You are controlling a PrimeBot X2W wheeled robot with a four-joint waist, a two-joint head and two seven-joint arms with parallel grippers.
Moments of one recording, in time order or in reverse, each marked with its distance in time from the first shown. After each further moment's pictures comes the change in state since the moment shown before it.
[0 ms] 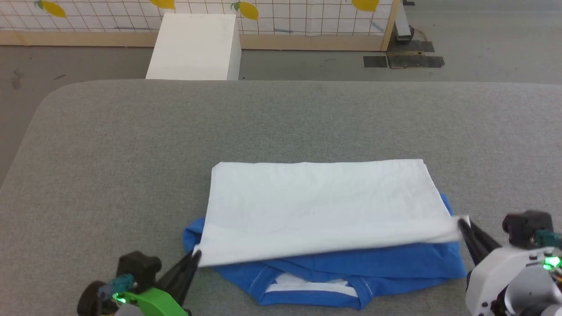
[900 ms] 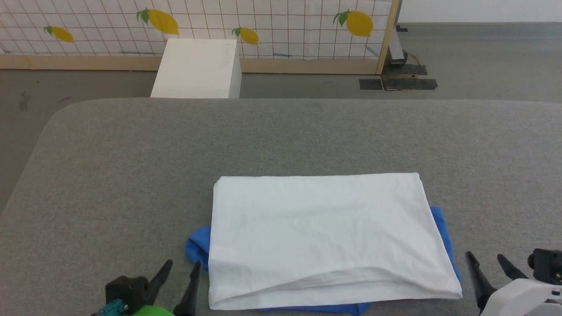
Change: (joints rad) left arm 0.052 -0.125 0.026 0.173 -0.057 0.047 -0.189; right arm 0.128 0.141 -0.146 0.027 -0.012 0.000 -0.019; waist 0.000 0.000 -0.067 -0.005
